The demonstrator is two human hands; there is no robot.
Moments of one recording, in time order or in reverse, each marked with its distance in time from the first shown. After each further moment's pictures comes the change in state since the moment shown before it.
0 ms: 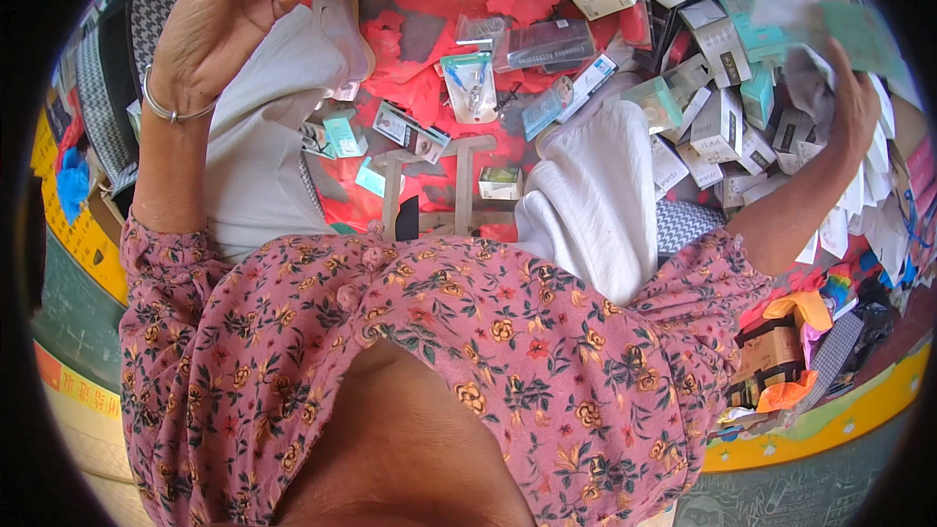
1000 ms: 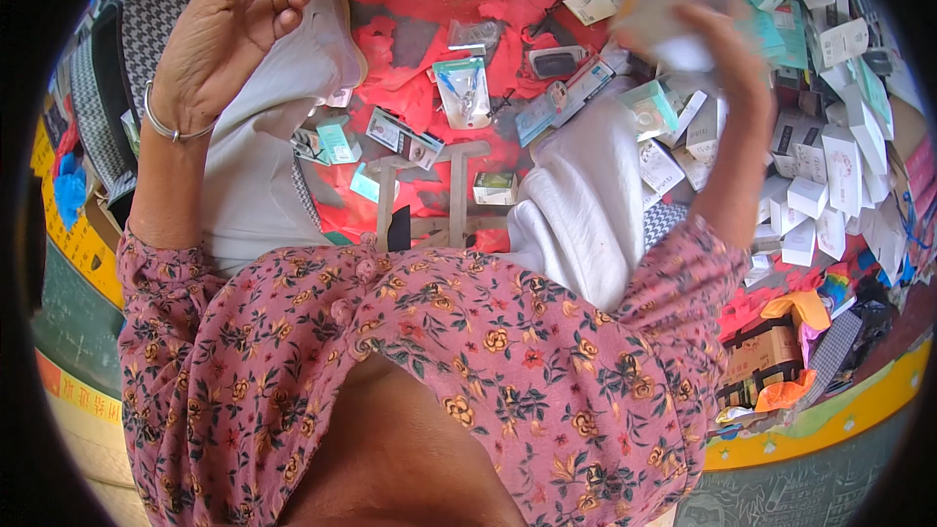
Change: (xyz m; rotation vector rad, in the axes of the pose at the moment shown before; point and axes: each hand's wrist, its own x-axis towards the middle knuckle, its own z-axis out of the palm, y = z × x) left_hand 0.003 -0.010 0.002 0.001 -0.046 -0.053; right_hand -0.085 -0.028 0.115 0.255 -0.588 0.063
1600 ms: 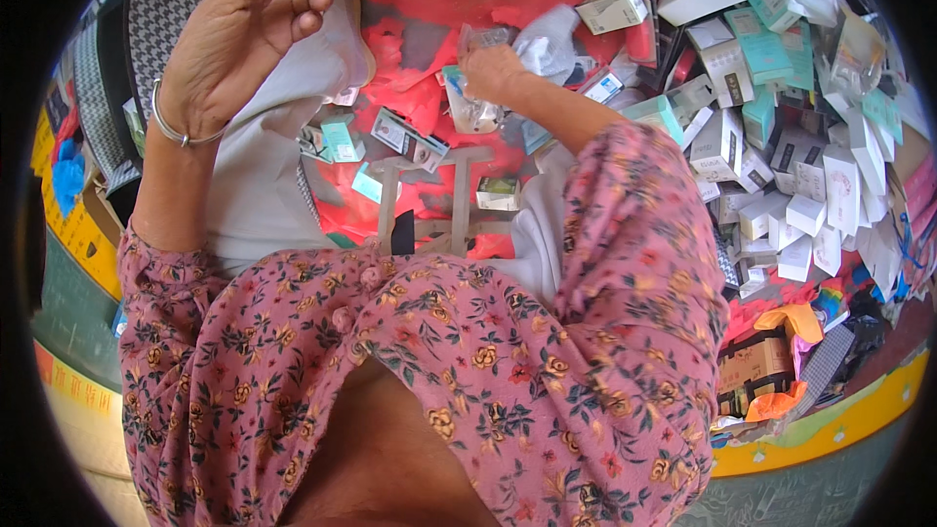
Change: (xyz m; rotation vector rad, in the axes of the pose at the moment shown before) left_hand 0.002 0.004 0.003 -0.063 -0.050 -0.045; right_hand -0.010 0.057 0.254 -1.050 -0.510 -0.723
